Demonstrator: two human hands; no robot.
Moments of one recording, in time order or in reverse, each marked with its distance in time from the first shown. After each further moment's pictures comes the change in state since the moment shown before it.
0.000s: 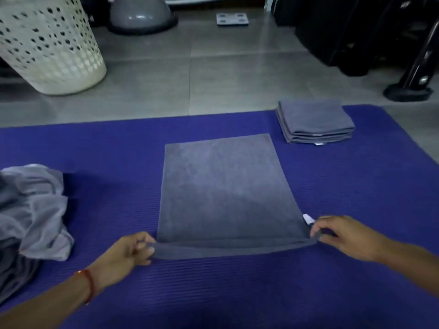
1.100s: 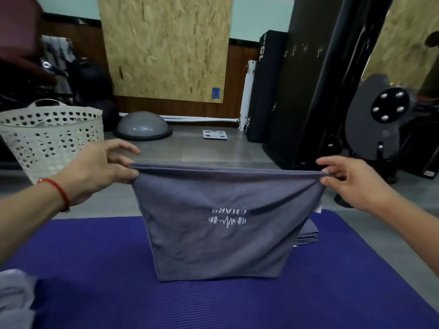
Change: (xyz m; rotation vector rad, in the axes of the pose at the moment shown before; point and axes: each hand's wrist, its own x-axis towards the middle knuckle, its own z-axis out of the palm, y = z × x) left_hand 0.010 0.323 -0.188 -0.053 0.551 0.593; right_hand -0.025 -0.177 -0.293 0.060 0.906 0.026
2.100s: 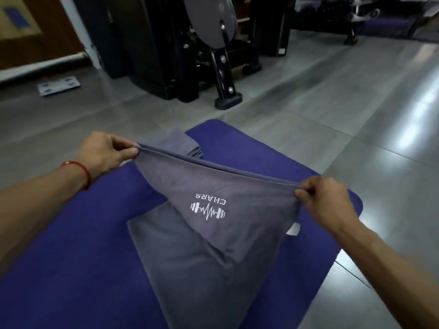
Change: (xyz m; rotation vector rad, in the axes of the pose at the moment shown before) left_hand 0.039 -0.008 0.409 0.415 -0.523 0.236; right_hand -0.264 0.270 0.017 -0.201 0.285 0.688
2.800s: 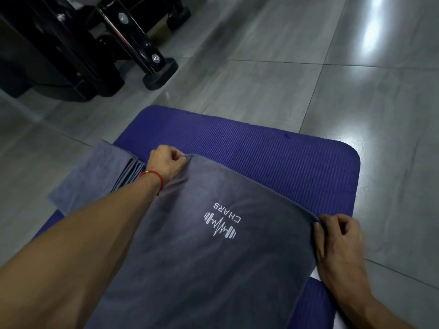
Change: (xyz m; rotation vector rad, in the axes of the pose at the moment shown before) left_hand 0.122 0.103 0.302 0.170 -0.345 0.141; right_hand -0.074 0.135 0.122 0.101 0.238 0.381
